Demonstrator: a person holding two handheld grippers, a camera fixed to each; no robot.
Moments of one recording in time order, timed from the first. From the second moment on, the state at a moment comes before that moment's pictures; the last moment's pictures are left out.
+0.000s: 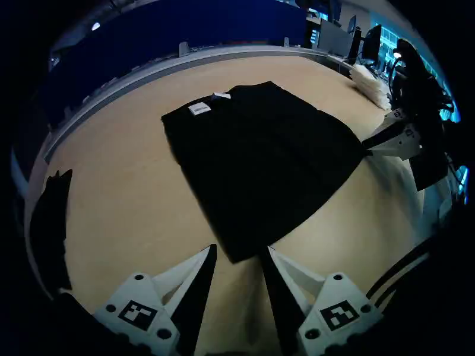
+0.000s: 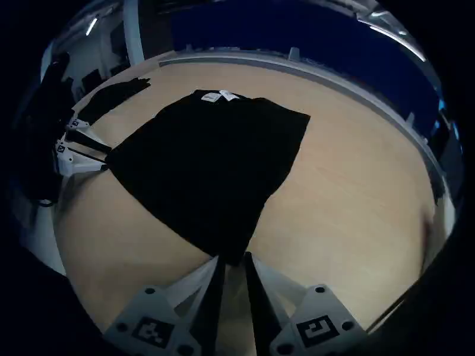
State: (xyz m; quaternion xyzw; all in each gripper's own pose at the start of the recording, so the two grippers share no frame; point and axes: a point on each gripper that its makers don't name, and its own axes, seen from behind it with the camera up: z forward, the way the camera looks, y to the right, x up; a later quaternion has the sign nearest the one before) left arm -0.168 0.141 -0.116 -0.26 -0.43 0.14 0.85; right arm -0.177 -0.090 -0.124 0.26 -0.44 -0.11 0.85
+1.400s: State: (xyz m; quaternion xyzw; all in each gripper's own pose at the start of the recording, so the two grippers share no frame) left arm -0.160 0.158 -0.129 -0.27 -0.44 0.11 0.85; right arm -0.161 -0.099 -0.120 0.26 -0.43 -0.09 0.86
